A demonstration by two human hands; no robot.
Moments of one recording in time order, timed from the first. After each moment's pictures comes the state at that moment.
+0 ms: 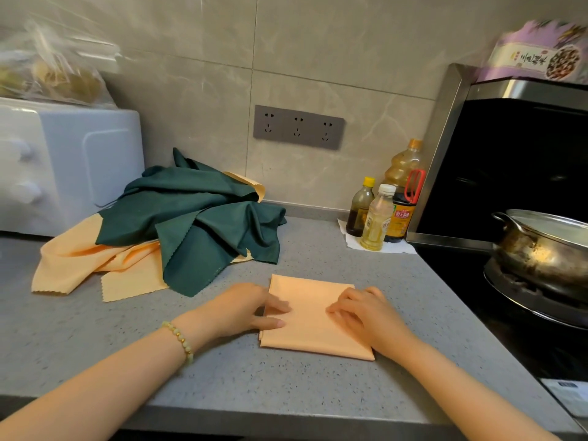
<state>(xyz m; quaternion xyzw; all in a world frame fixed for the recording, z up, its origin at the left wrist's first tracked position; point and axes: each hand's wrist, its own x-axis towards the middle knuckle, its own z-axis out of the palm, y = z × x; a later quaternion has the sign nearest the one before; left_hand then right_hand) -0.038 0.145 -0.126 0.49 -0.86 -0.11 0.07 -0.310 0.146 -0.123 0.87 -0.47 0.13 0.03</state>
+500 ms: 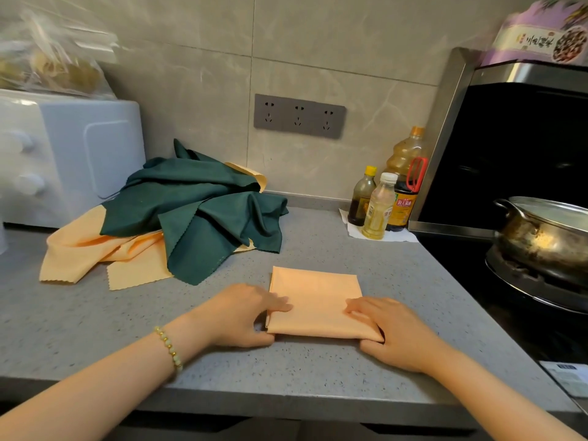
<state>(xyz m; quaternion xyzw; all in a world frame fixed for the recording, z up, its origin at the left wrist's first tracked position) -0.035 0.174 -0.131 0.45 -0.89 -0.04 0.06 -0.336 0.183 -0.126 0.88 -0.48 0.07 0.01</state>
